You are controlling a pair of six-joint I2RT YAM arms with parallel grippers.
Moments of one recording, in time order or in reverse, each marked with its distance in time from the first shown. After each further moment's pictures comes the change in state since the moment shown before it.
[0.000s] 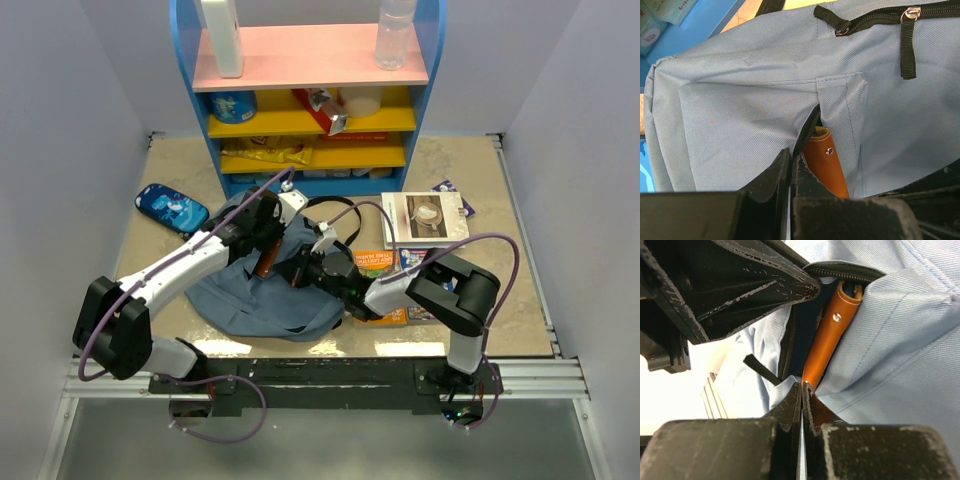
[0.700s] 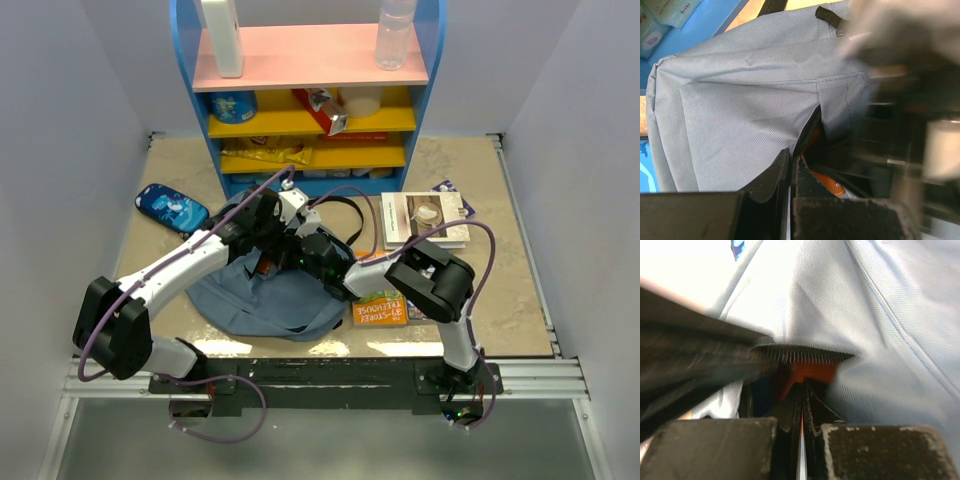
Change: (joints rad) left arm 0.000 0.000 0.019 -0.018 0.005 -0.001; right arm -0.047 0.182 0.274 -0.171 0.031 -0.092
